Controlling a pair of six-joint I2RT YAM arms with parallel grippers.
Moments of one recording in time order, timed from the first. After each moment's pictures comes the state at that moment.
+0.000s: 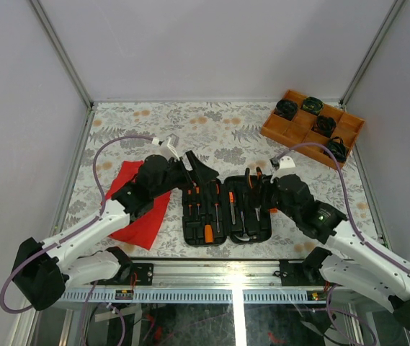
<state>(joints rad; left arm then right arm) -0.70 1.09 0.74 0.07 0.14 -0.90 0.76 0.81 0.64 -0.33 0.18 0.50</state>
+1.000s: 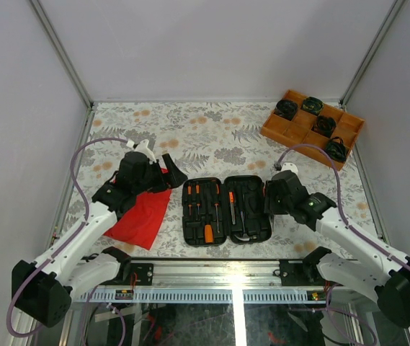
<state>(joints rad) -0.44 0.98 0.75 -0.32 0.15 -0.67 0.60 0.95 0.63 -0.58 0.20 0.54</state>
